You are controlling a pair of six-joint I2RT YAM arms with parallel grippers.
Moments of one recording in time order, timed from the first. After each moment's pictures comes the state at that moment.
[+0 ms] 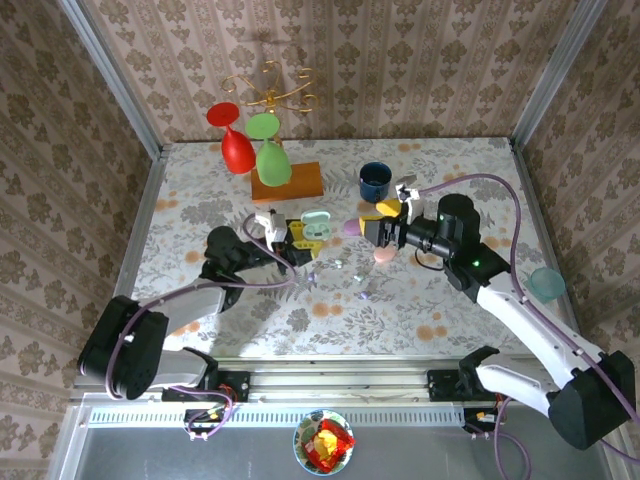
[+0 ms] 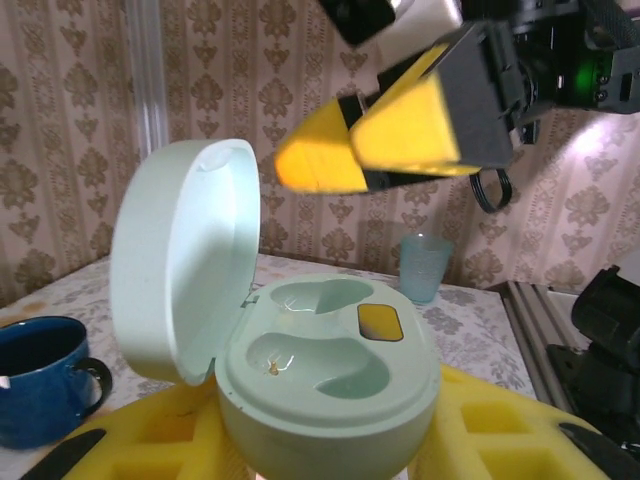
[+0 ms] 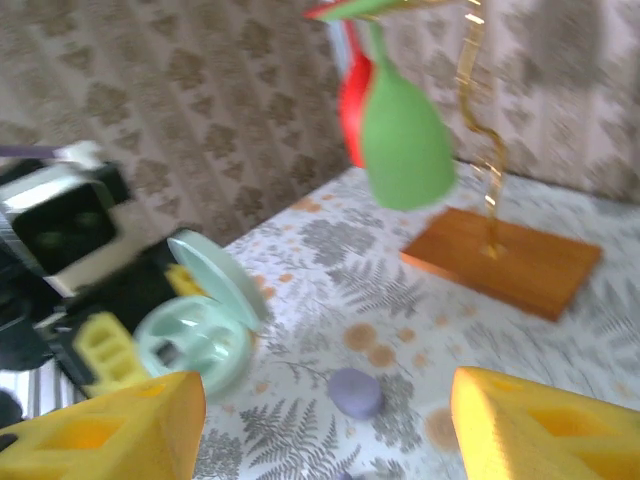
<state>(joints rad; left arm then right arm) -0.51 1.31 0.47 1.02 0.90 -0.19 0.41 1.04 0.80 -0.01 -0.42 0.27</state>
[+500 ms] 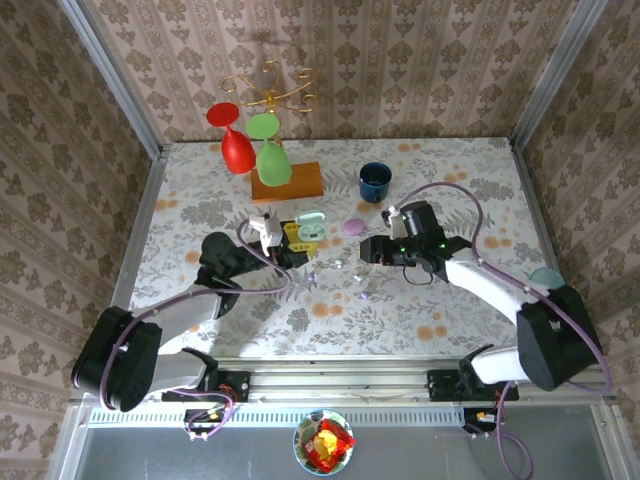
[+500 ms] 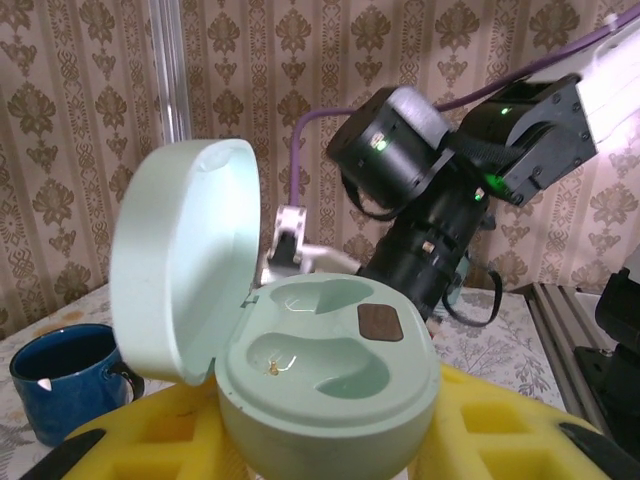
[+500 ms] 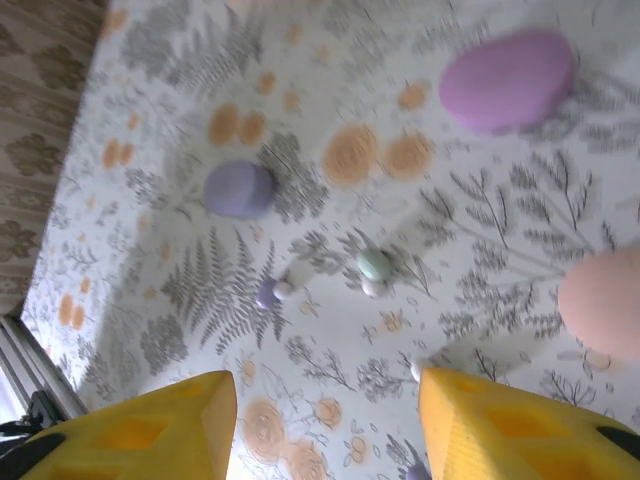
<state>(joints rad) -0.50 1.25 0.43 1.02 0.86 -0.15 0.42 1.40 0.80 -0.23 -0.42 0.50</state>
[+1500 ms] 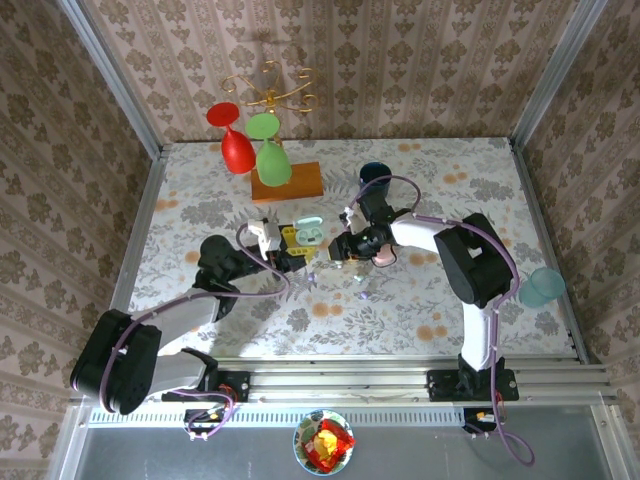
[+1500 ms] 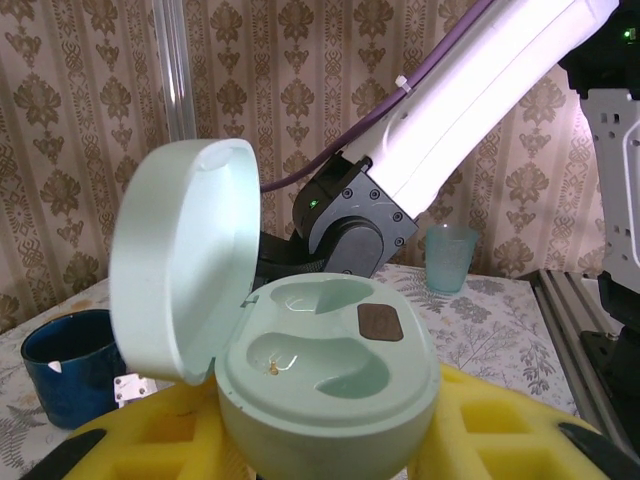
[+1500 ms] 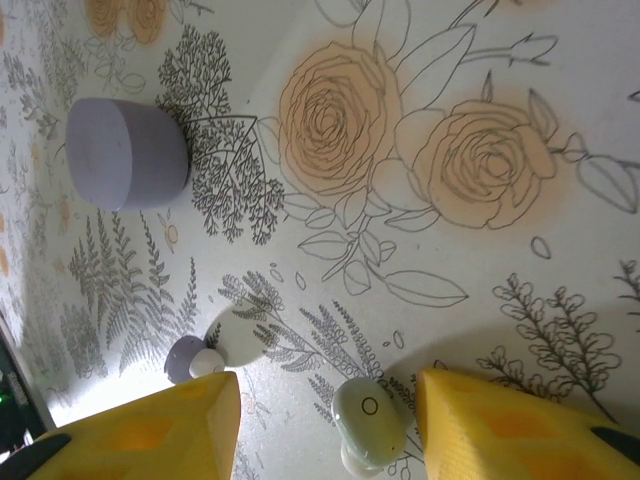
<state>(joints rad) -0.48 1.23 0.40 1.00 0.87 -0.12 0.46 1.98 1.20 -0.31 -0.60 0.33</state>
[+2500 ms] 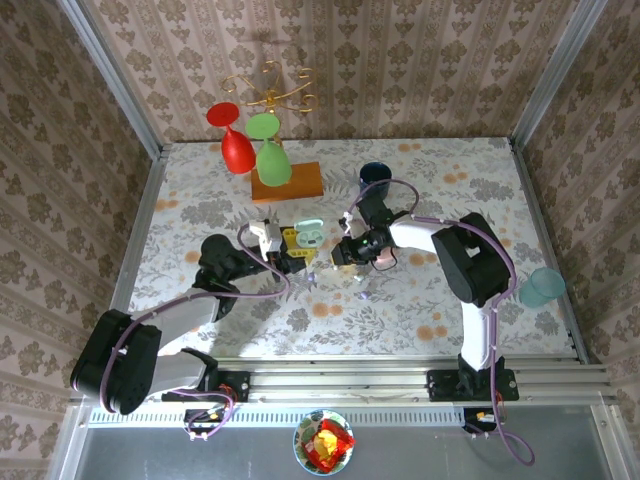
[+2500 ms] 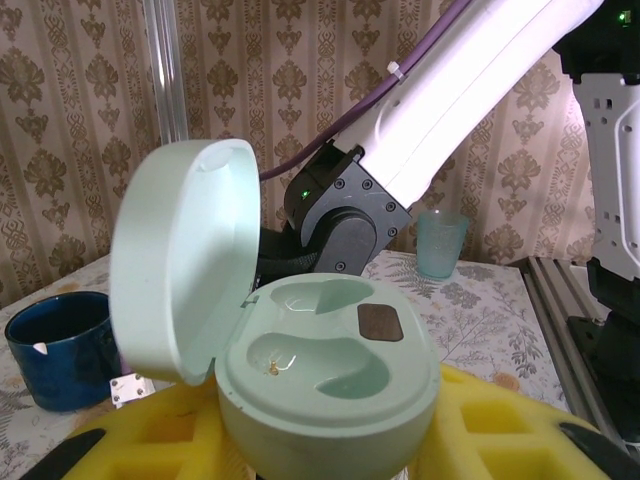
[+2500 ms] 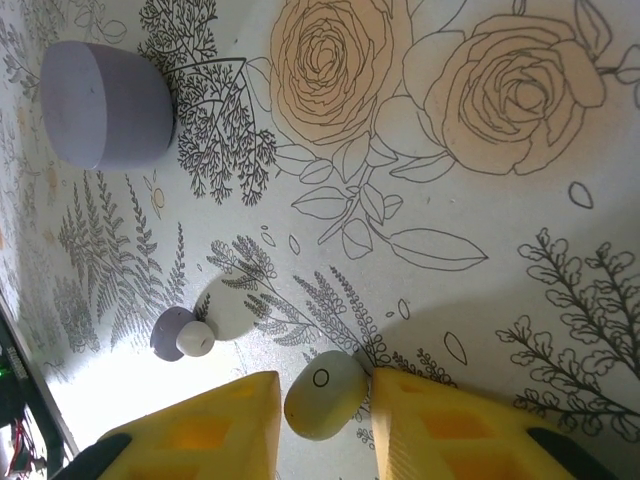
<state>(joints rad) -0.48 1.23 0.40 0.97 0.89 -0.10 0.47 2.00 1.20 -0.34 -0.61 0.31</state>
